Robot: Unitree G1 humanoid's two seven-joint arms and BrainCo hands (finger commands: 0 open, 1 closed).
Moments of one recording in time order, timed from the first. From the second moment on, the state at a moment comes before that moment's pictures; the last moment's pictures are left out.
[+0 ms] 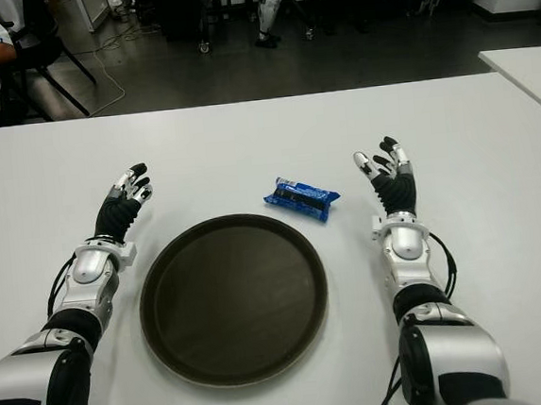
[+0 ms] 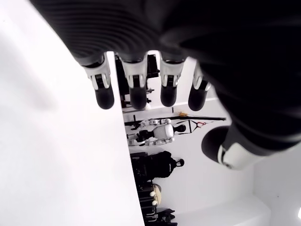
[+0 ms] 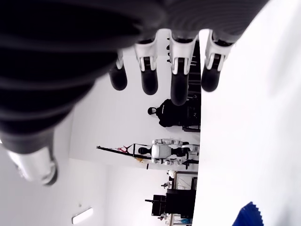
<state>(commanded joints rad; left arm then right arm) -0.69 0.12 0.16 1.28 0.00 -0.57 -0.15 -0.64 -0.15 -0.21 1.23 0.03 -0.58 -0.14</state>
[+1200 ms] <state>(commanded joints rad) -0.70 0.12 0.16 1.28 0.02 -0.55 -0.15 -0.64 -0.15 -0.18 1.24 -0.02 -0.64 -0.18</state>
